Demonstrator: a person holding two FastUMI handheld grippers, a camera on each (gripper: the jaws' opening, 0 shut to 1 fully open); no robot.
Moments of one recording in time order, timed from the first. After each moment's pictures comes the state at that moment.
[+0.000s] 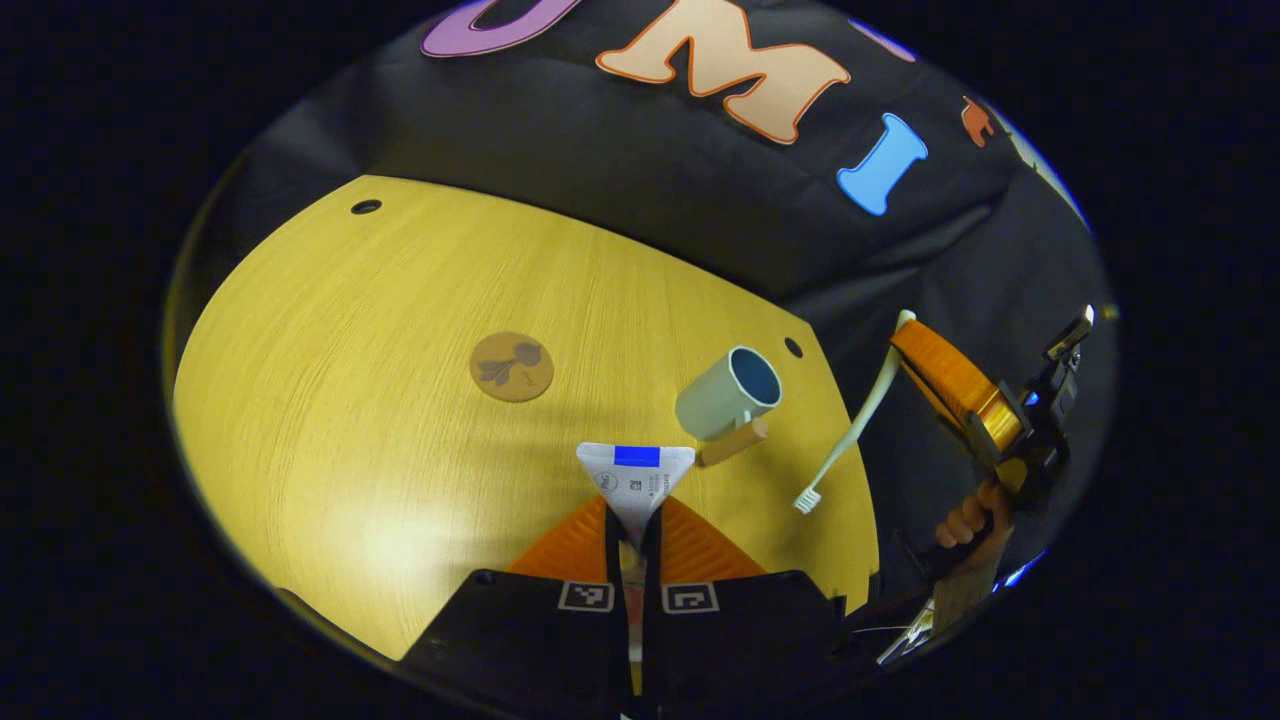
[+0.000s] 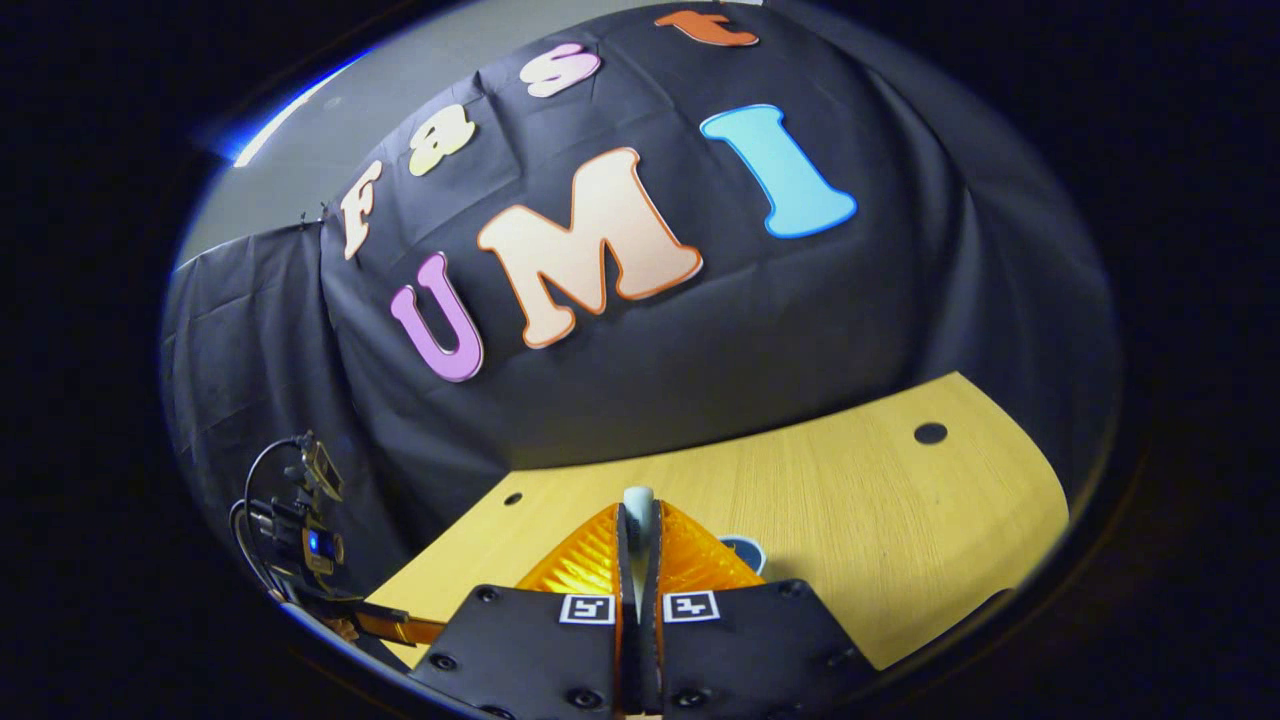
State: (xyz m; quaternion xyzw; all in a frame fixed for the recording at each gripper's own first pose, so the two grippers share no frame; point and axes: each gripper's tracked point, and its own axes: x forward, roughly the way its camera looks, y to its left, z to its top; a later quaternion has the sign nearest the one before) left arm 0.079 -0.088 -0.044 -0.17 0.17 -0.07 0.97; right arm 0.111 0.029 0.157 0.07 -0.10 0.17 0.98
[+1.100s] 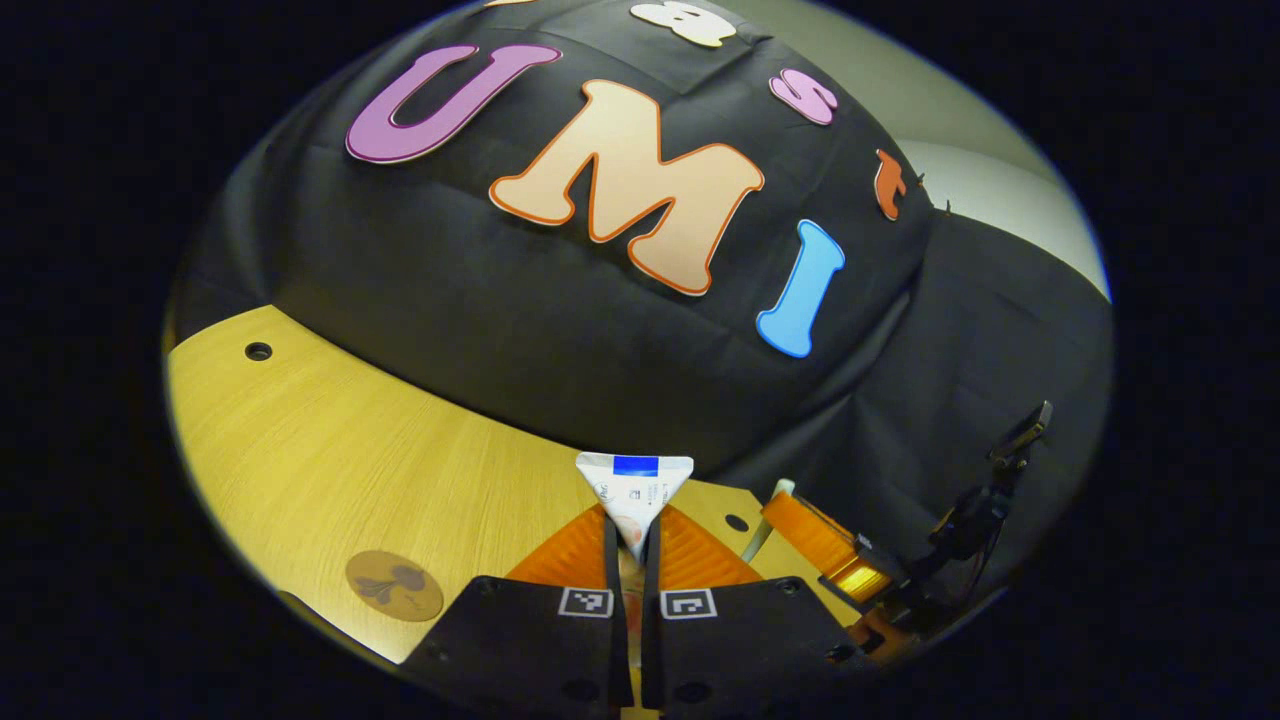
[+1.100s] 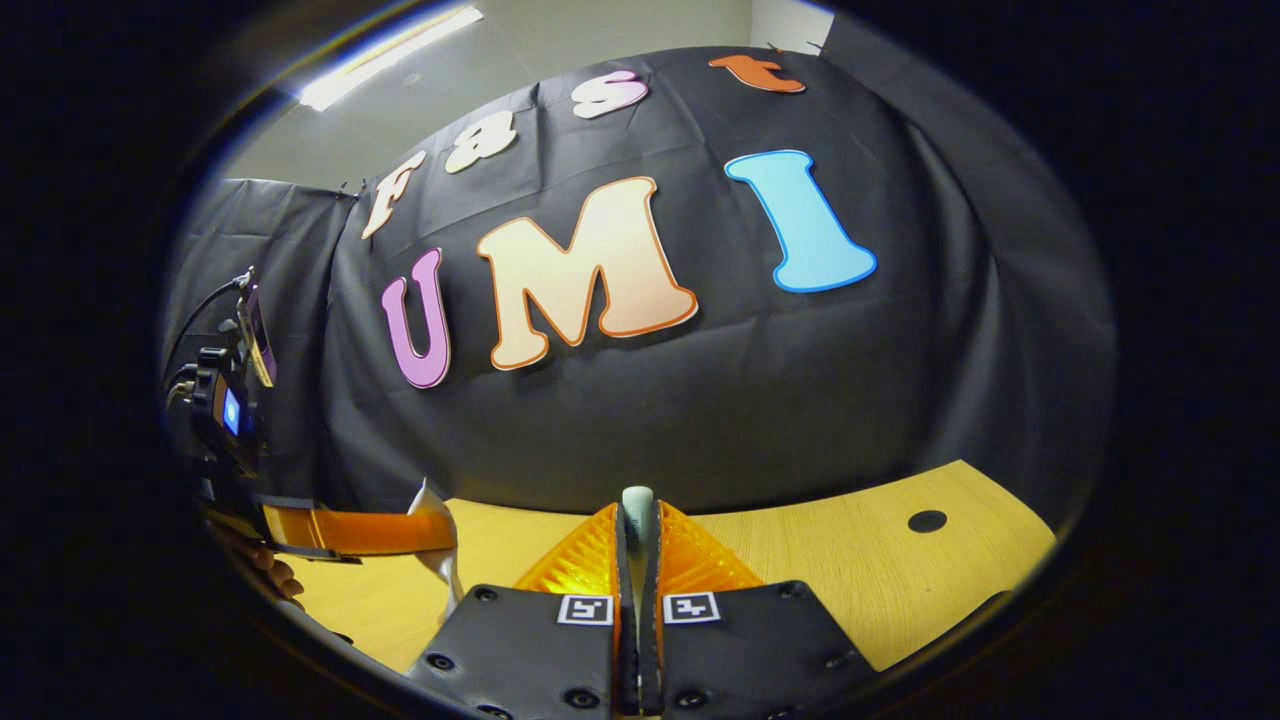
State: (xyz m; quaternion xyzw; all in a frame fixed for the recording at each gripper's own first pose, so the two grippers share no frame) left arm 0.199 -0.125 0.089 -0.15 -0.13 -0.14 0.97; right arm 0.202 0.000 0.140 0.00 -0.21 0.14 0.97
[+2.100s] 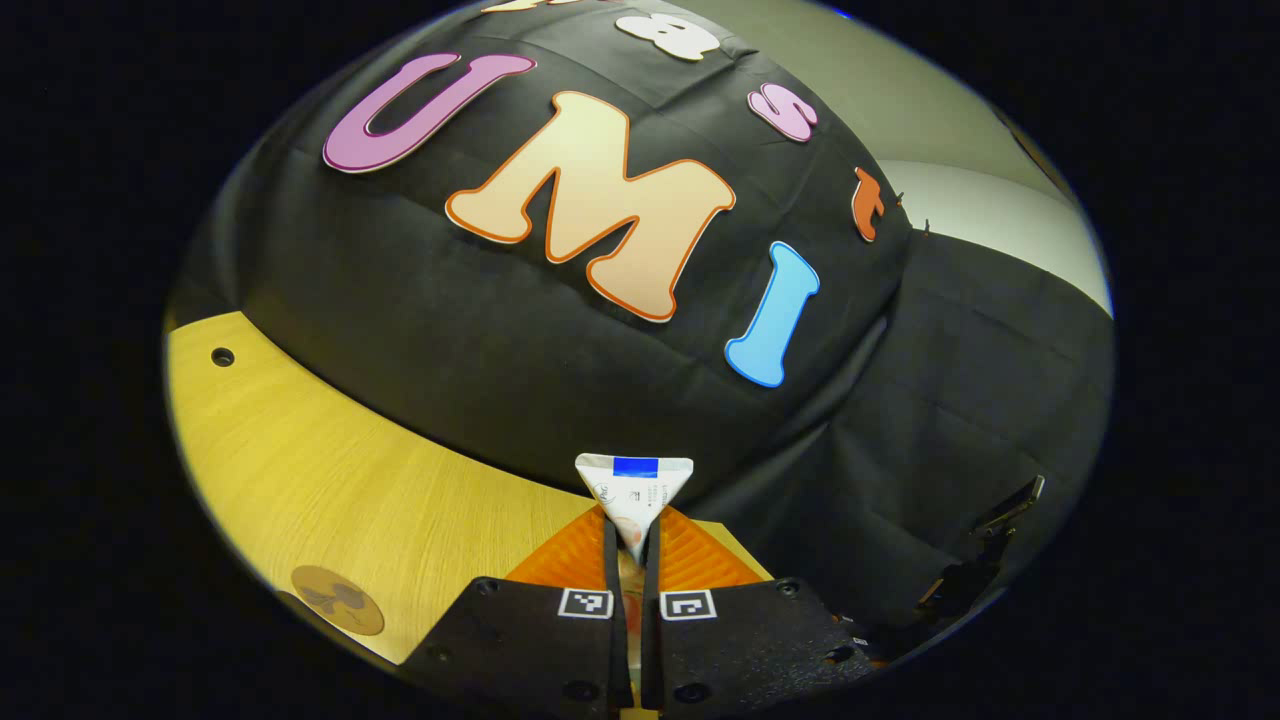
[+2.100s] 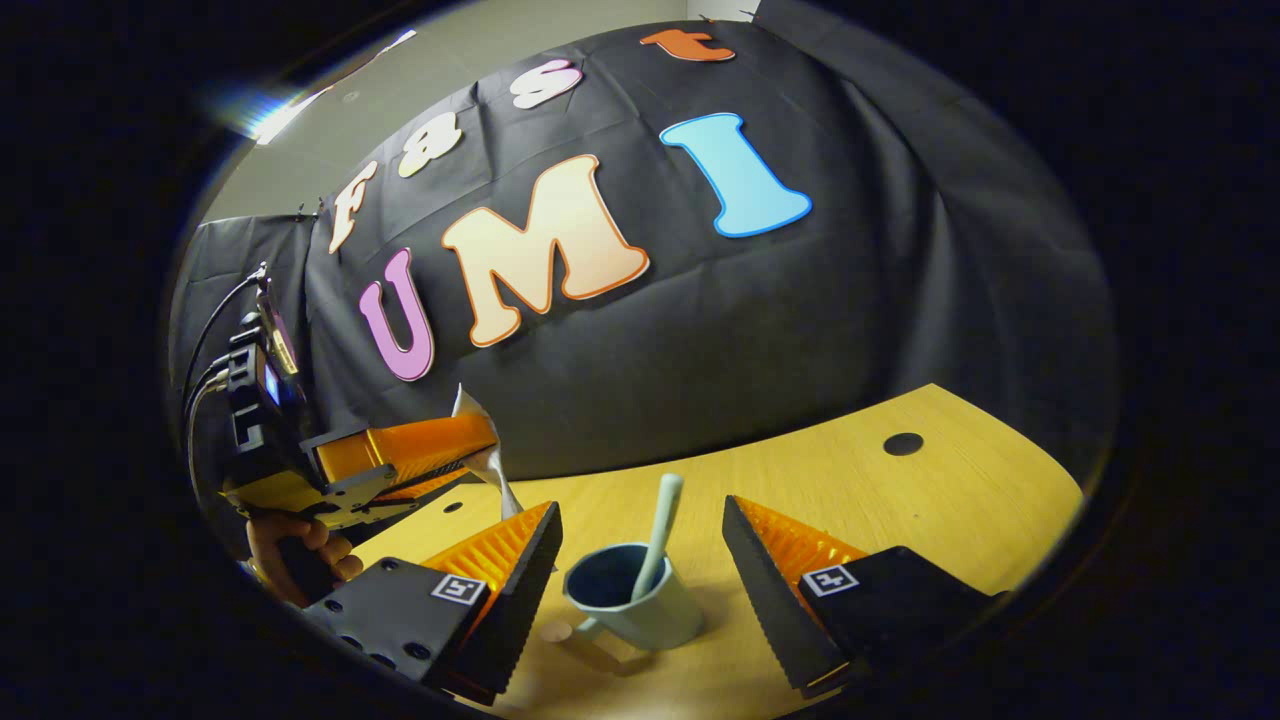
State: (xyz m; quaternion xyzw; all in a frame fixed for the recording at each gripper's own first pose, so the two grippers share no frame) left arm 0.224 -0.159 0.116 -0.16 -0.17 -0.16 0.96; right arm 0.169 -0.049 0.086 0.05 -0.14 0.12 0.98
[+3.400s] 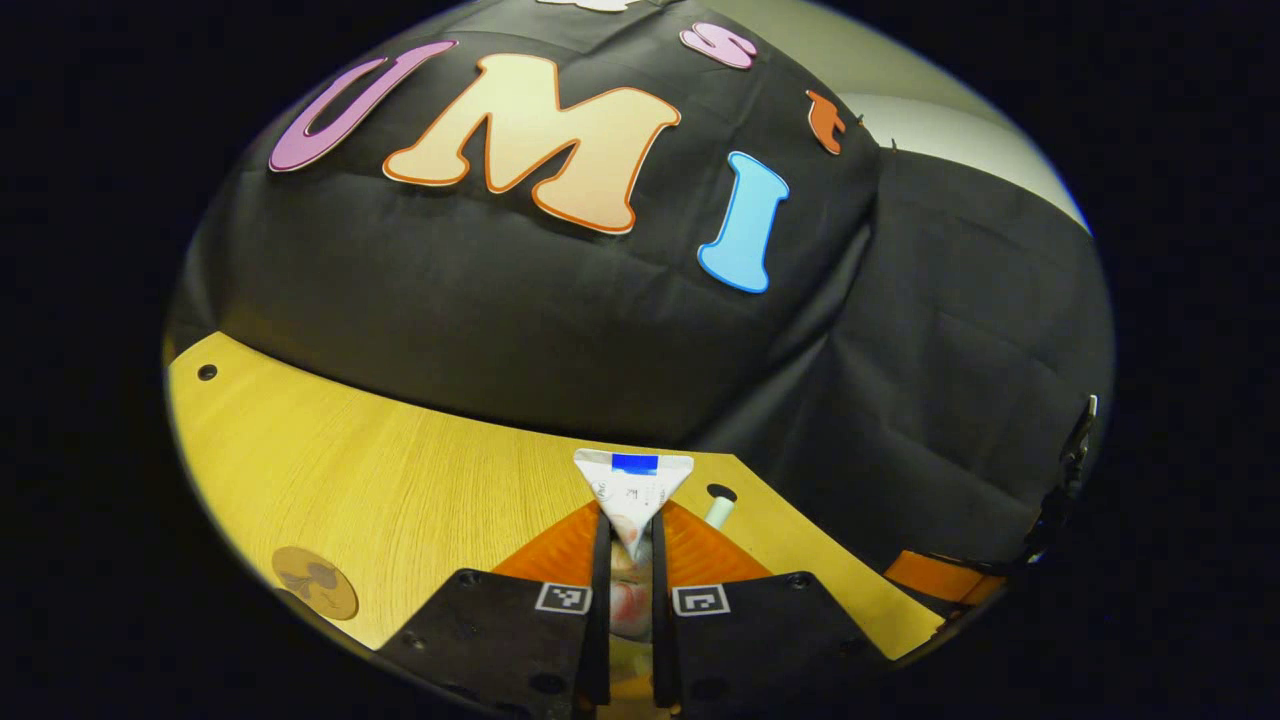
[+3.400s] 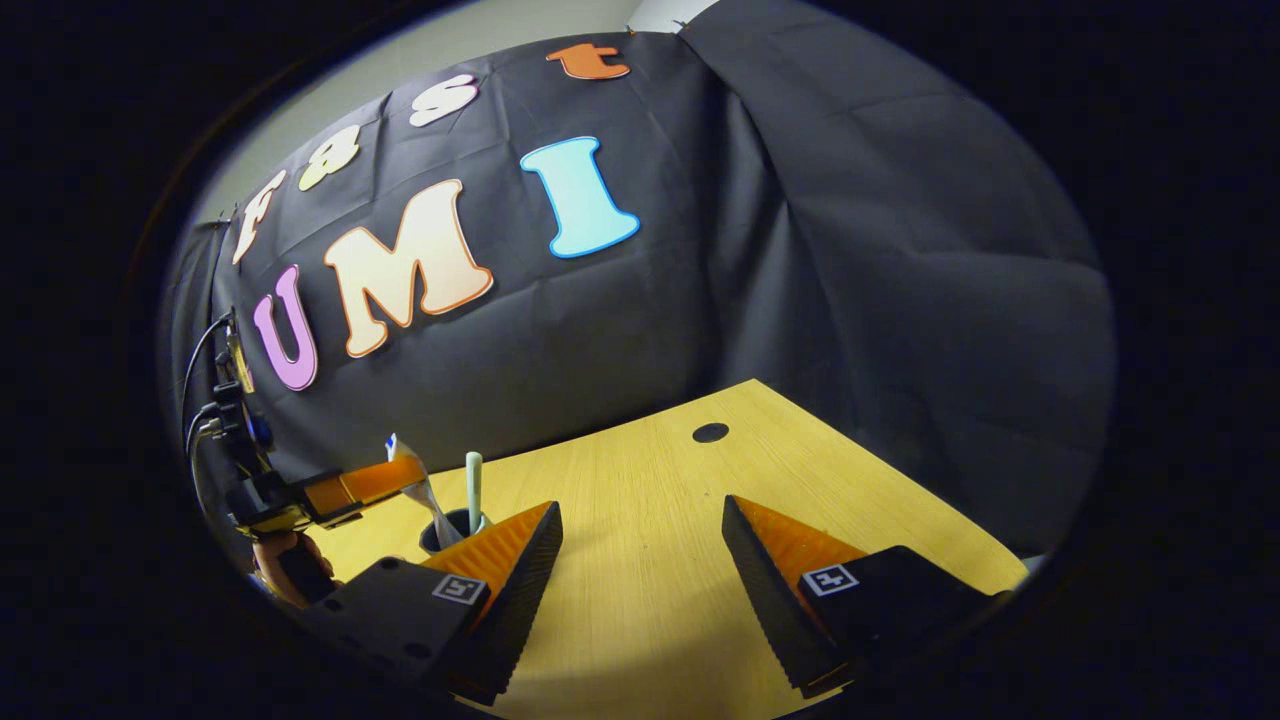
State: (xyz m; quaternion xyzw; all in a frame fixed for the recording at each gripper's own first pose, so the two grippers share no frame) left arm 0.251 -0.202 0.053 -0.06 -0.10 -0.16 0.98; right arm 0.108 -0.195 0.060 0.09 -0.13 -0.05 0.99
